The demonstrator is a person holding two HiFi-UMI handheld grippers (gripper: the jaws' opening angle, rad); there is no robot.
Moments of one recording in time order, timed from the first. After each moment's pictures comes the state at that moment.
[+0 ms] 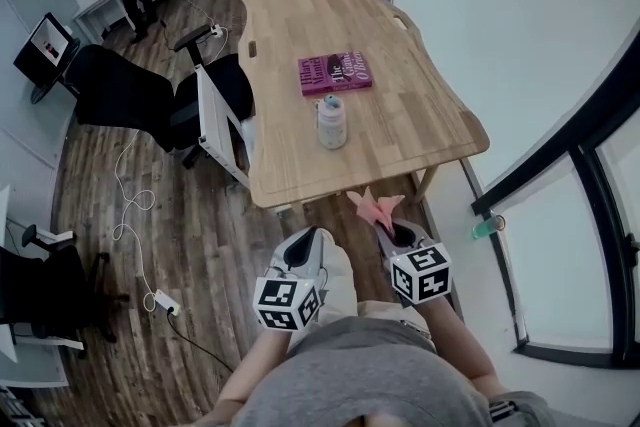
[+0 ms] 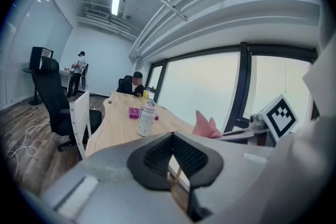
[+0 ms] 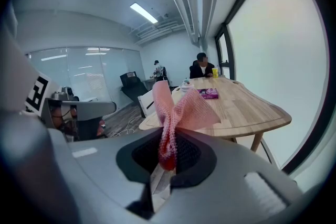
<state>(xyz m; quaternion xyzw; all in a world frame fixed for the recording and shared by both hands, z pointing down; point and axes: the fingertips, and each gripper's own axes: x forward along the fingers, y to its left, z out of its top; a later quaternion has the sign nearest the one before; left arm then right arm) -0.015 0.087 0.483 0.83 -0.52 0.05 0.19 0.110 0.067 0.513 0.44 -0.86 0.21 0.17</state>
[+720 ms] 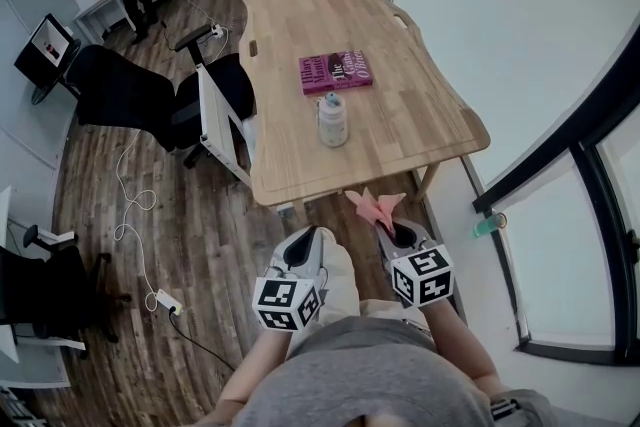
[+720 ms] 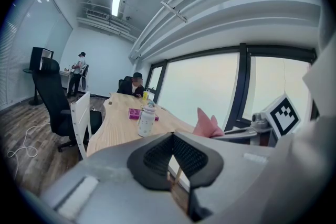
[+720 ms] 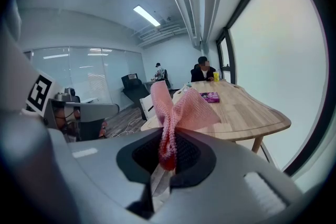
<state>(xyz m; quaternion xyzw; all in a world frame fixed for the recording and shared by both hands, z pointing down) -0.019 0.092 0.479 0.83 -0.52 0.04 0.19 0.105 0.075 0.502 0.44 -0.86 0.19 0.16</state>
